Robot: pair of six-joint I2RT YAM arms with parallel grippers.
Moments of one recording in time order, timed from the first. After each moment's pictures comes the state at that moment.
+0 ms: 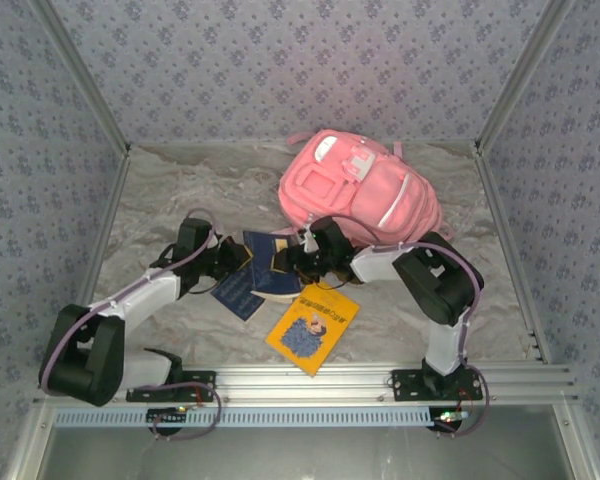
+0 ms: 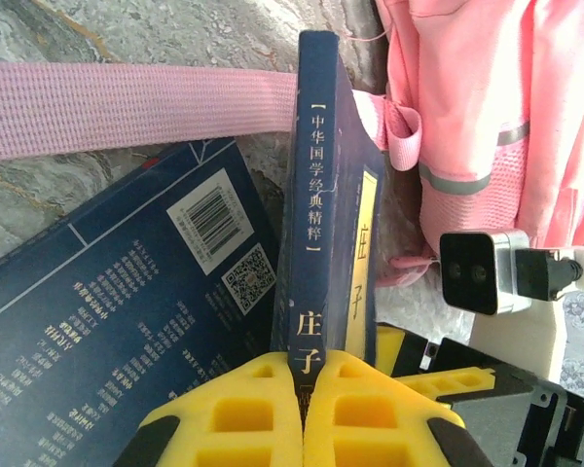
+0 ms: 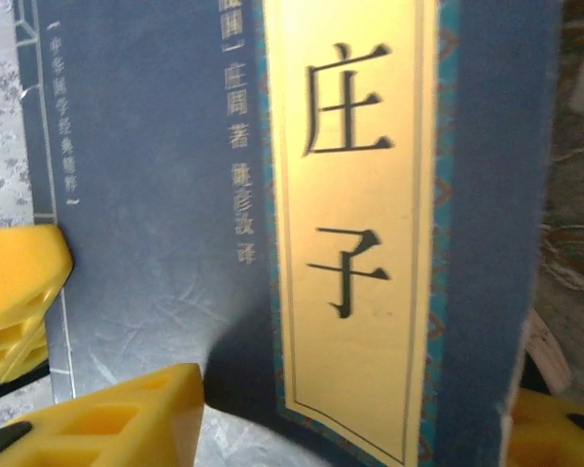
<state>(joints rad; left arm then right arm) -0.33 1.26 0.58 -0.07 0.44 -0.99 0.71 1.86 0.89 0.27 -0.58 1.01</state>
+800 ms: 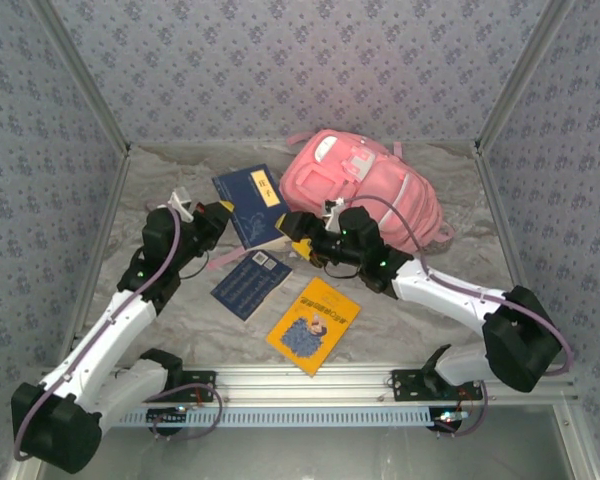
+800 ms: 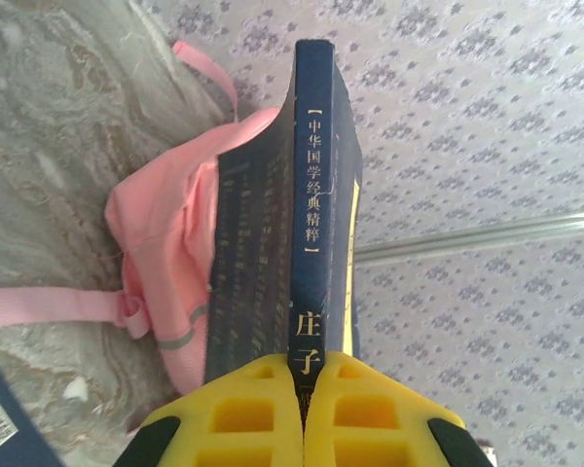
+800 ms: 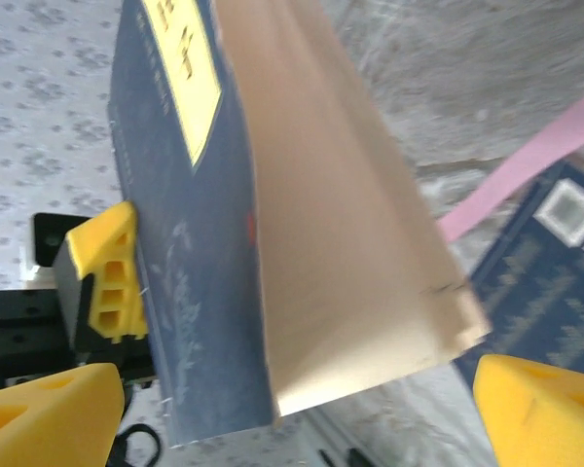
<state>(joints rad) -0.39 0.92 0.72 -0.02 0.14 -1.21 0.78 1.36 0.82 0.30 -0.30 1.32</state>
